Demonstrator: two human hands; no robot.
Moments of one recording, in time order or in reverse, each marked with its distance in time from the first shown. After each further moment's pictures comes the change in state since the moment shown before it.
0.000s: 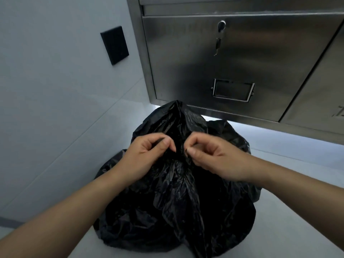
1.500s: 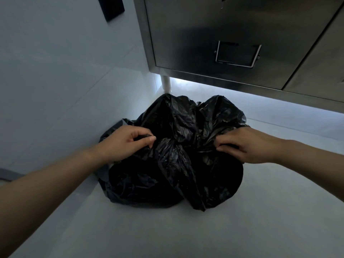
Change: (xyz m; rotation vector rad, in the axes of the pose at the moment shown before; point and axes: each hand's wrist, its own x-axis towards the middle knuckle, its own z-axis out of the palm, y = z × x) left_hand -0.051 -0.043 -0.034 0.419 -0.252 -0.181; right_hand -0.067 0.067 -0.036 -0.949 -0.186 -0.125
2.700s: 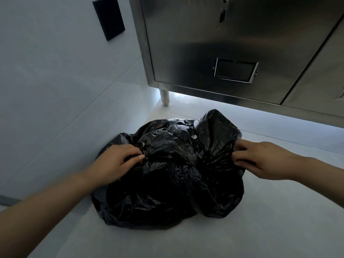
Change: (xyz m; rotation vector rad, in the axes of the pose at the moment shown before) left_hand -0.005 -0.036 -0.005 0.382 0.115 0.084; right_hand -0.029 0.025 -0.007 -0.242 -0.103 0.186
